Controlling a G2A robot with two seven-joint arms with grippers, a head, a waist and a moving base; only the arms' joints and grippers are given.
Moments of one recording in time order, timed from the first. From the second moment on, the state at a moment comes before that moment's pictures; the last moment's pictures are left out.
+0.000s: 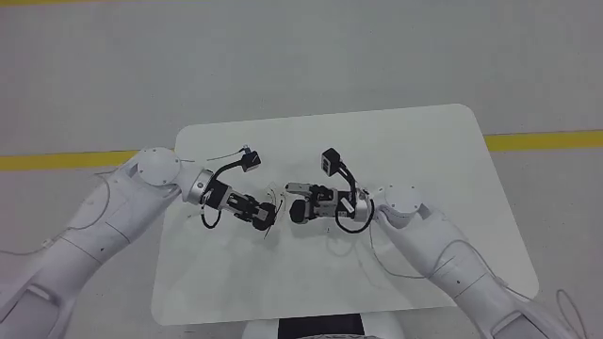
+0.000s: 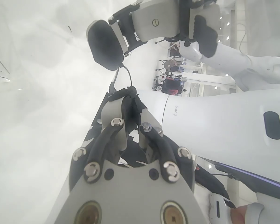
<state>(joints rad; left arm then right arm) 0.78 -0.80 -0.57 -1.33 -0.59 -0.34 -1.39 -1.18 -1.26 0.90 -1.31 0.51 -0.11 0.96</state>
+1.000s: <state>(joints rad) 0.78 -0.80 -0.57 -1.33 -0.59 -0.34 -1.39 -1.17 -1.28 0.86 -1.25 0.54 -0.17 0.97</state>
